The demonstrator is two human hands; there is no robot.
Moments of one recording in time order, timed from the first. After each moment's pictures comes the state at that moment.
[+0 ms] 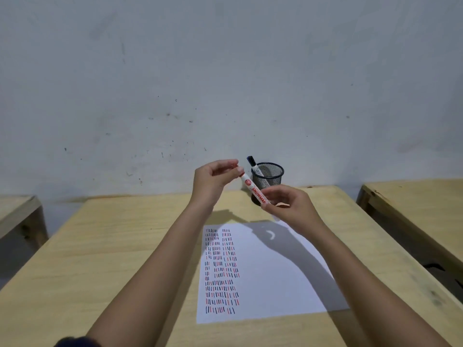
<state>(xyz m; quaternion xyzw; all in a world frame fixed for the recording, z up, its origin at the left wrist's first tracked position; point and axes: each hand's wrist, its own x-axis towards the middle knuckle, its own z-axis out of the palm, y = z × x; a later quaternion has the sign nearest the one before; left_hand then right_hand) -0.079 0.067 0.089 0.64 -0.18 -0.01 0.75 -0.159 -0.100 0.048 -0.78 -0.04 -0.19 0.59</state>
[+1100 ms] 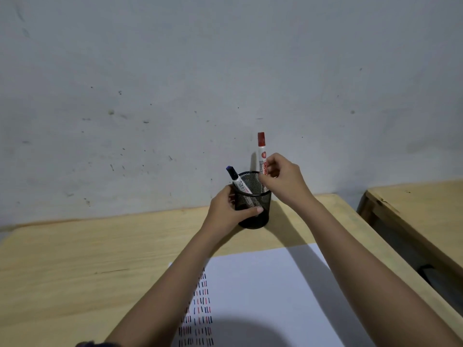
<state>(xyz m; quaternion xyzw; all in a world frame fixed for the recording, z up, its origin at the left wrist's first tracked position) 0.010 -0.024 -0.001 0.75 -0.23 -0.07 0.62 -0.030 -0.169 0.061 -0.85 0.05 -0.26 0.46</state>
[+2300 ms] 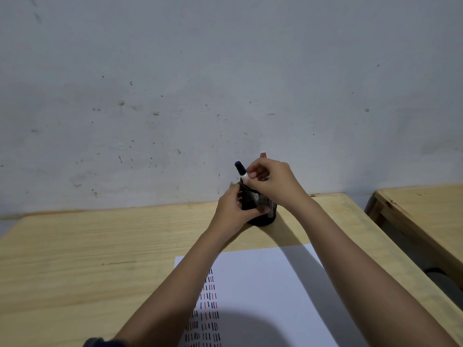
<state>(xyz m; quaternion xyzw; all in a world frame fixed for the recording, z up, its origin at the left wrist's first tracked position) 0.010 -0.023 -0.008 0.74 -0.25 -0.05 0.62 -0.017 -0.144 0.057 -0.88 -0.01 -0.22 0.42</state>
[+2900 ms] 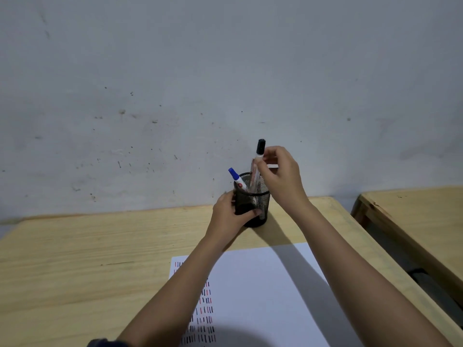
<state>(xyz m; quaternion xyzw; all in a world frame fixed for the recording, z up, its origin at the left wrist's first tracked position) -0.004 -0.026 -0.008 0.76 -0.22 -0.01 0.61 -0.040 -0.145 0.075 -0.81 0.01 -0.38 0.44</state>
